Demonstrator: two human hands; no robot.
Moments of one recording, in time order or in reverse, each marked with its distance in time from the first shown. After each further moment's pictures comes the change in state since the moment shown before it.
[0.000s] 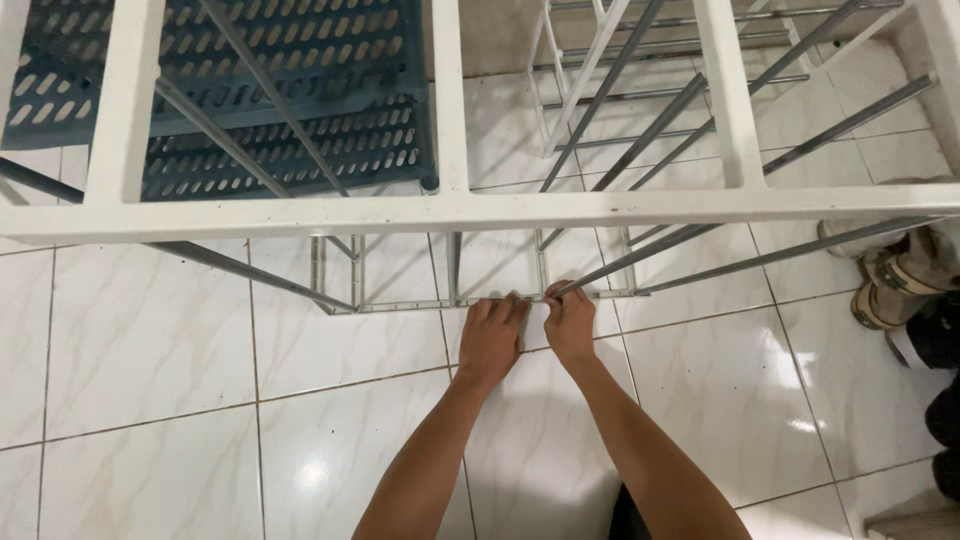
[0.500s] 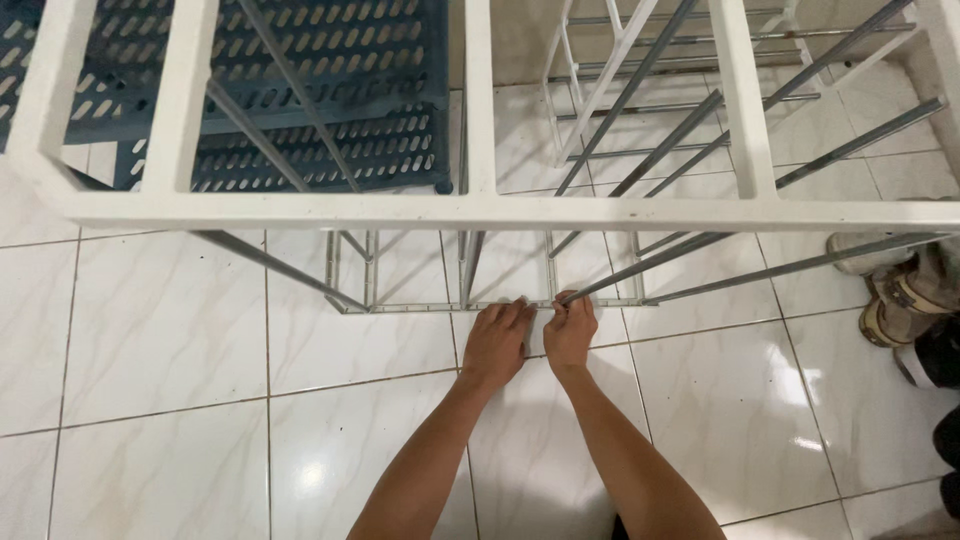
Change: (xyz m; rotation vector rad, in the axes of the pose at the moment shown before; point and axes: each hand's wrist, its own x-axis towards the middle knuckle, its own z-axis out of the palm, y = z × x) left_hand -0.005 -0.009 -0.001 -0.100 0.065 0.055; right_hand -0.012 -0.010 0.023 -0.105 0.206 0.073
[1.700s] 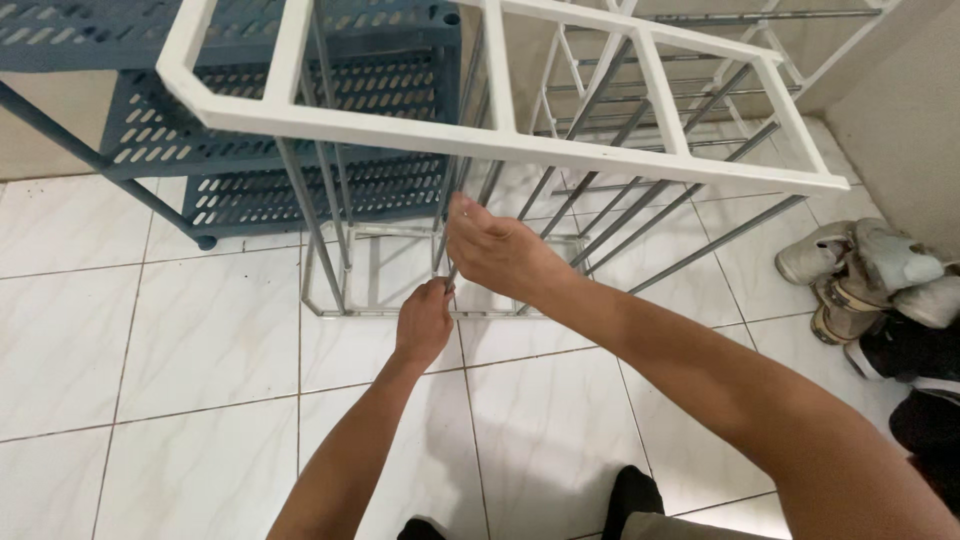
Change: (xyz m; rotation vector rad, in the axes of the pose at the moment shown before) left_hand -0.009 -0.041 -0.141 -0.164 0.263 -0.238; right_hand 0.112 -0.304 -0.109 -0.973 0.161 -1.633
